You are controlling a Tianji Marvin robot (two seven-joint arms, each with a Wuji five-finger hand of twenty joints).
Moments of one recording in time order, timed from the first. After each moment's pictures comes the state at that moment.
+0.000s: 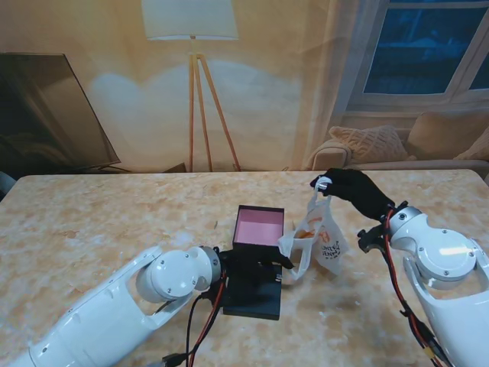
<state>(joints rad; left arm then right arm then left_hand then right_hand) 1.23 -1.08 -0.77 -1.64 0.12 0.24 -0.41 -1.52 -1.08 1.48 -1.75 0.07 -0.01 0.36 0.79 -0.26 0.53 -0.10 0.51 0.04 0.25 0.31 0.58 0.39 0.31 0.31 0.69 0.35 0.65 0.87 0.33 0.35 1.22 0.75 0.57 -0.39 0.99 -0.11 0.76 -0.07 1.01 1.12 0.72 0.10 0.40 0.42 0.61 0.10 0.28 0.31 0.19 0.14 0.76 0.12</state>
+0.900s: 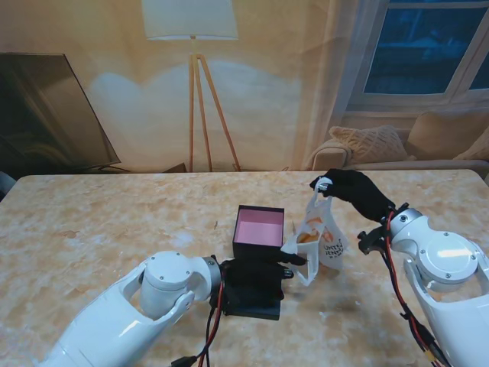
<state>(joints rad) 1.33 -1.15 -0.87 -1.61 -0.39 0.40 -0.40 -1.54 -1.08 1.49 -1.76 0.09 -0.01 0.36 0.83 -0.25 0.51 -0.10 0.42 -0.04 0.22 0.31 0.39 0.30 0.22 0.25 0.51 0.37 0.48 0.78 0.17 0.36 0.99 0.76 0.57 -0.39 0.99 -0.11 0.75 -0.07 1.02 1.11 0.72 0.10 0.40 0.42 0.61 0.10 0.28 0.31 0.19 0.15 0.76 0.12</state>
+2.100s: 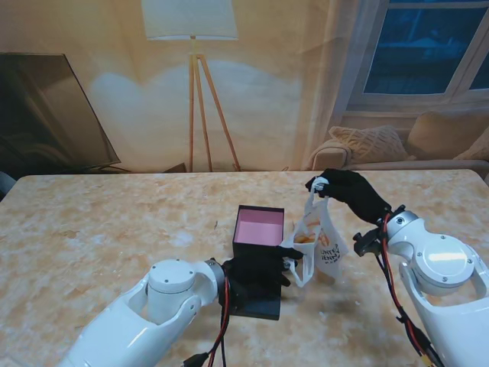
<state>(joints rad) 1.40 -1.22 -0.93 -1.62 -0.56 0.45 -0.20 -1.55 -1.09 1.48 -1.79 0.12 -0.01 0.33 0.83 -0.44 0.78 -0.10 0.59 0.05 0.32 0.35 0.49 0.16 0.28 0.26 0.37 0.32 0.46 0.86 0.05 0.30 0.92 0.84 0.61 -0.37 0.98 -0.11 0.73 -0.01 1.05 1.09 0.72 0.12 0.42 0.42 0.61 0.11 0.30 0.31 0.21 0.15 0.76 0.12</state>
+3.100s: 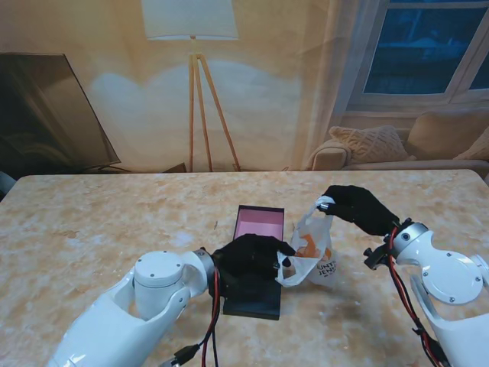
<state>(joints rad) 1.42 -1.20 -1.00 -1.69 -0.51 0.44 -0.24 -1.62 -1.06 1.52 -1.79 -0.09 -0.16 0.36 1.11 -0.62 0.88 -0.21 0.77 0.12 0.49 0.38 0.88 0.14 0.40 0.57 0.63 0.29 0.58 1.28 0.17 0.30 1.03 0.87 0.61 -0.37 0.98 -0.11 0.73 -0.01 1.05 1.09 0.79 0.12 0.53 0.52 0.71 0.11 0.44 0.41 0.25 0.21 0.86 0.17</state>
